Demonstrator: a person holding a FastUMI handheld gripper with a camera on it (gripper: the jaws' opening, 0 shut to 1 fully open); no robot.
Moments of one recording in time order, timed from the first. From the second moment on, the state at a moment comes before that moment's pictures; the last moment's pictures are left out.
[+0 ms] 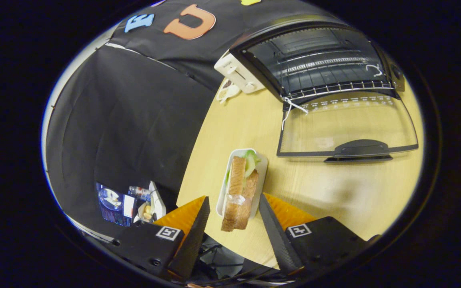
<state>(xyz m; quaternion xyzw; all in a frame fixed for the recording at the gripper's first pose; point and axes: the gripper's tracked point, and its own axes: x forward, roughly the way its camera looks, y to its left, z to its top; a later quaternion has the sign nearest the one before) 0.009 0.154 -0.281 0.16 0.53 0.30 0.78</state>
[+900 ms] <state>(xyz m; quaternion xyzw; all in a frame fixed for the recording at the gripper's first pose) 0.010 0.168 -0.263 0.25 0.53 0.34 0.74</state>
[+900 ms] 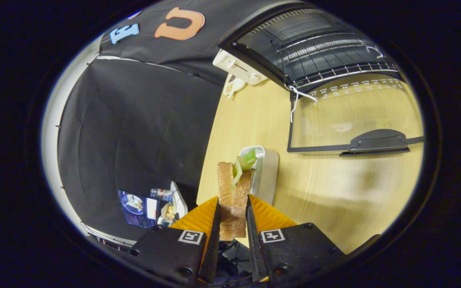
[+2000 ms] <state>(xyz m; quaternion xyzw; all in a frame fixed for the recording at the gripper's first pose) 0.101 0.079 -0.170 0.47 0.19 0.18 0.84</state>
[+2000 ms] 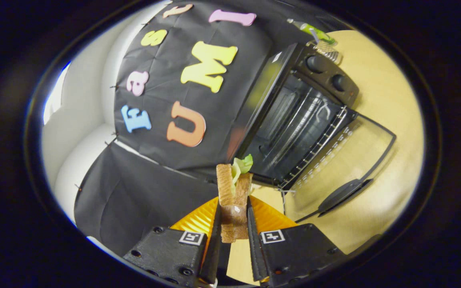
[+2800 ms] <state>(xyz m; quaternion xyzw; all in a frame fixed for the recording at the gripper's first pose) 0.205 0.004 -0.234 0.54 0.10 -0.03 0.83</state>
